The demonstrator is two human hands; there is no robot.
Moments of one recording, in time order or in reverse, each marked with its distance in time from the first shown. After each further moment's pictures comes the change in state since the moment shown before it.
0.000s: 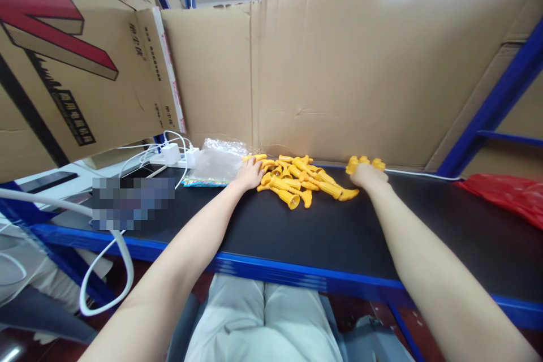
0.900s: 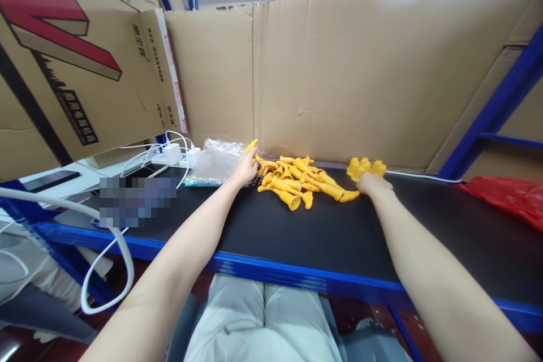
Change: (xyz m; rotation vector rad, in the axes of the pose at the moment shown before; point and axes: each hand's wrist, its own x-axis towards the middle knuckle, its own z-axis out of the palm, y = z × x) left_hand 0.009 -0.010 -0.016 -0.302 0.277 0.019; right_hand 0.006 0.015 0.017 0.051 -0.158 0.136
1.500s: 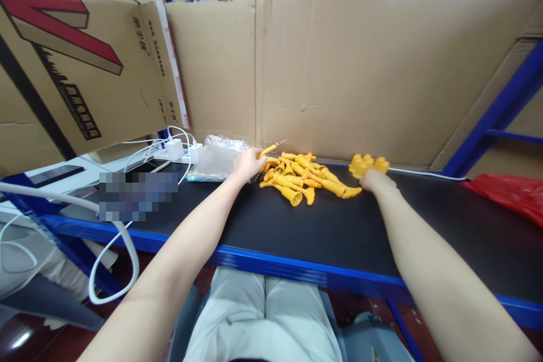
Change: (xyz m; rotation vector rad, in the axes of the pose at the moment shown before) left_hand -0.006 0.040 -0.025 0.215 -0.081 -0.219; right_hand 0.031 0.019 0.020 0.089 0.215 -0.153
